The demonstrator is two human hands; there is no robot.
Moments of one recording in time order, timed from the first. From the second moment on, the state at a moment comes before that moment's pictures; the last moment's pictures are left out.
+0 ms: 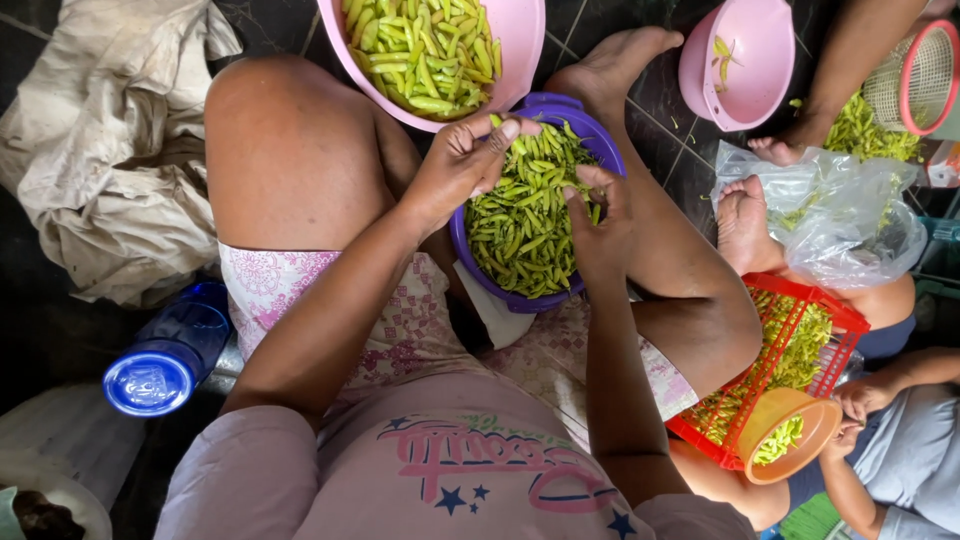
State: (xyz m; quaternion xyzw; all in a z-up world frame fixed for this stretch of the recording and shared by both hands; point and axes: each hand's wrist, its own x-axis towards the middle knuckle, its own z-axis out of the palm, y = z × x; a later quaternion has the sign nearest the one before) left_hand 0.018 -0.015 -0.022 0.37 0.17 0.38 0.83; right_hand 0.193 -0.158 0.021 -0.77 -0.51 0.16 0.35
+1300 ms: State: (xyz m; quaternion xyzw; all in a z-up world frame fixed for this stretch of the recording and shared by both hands) left_hand 0.000 -0.009 -0.008 0.48 0.21 0.32 0.79; right_hand 0.140 -0.228 0.035 -0.78 -0.60 0.19 0.07
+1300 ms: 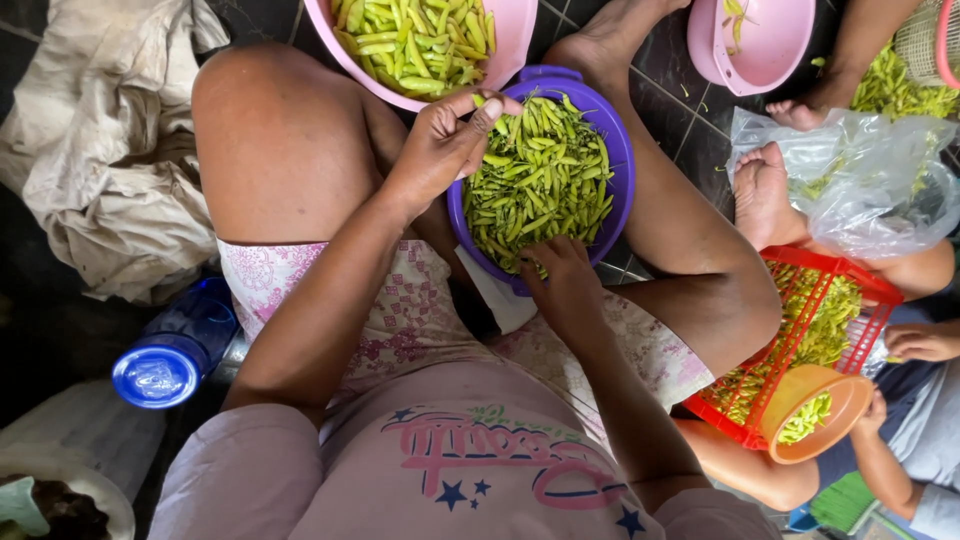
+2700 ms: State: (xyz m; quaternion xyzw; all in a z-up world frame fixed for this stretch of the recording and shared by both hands) left_hand 0.008 -0.009 -0.023 0.50 0.25 0.33 0.76; right_hand 0.320 -0.178 0.070 -0.75 -0.55 0.05 0.37
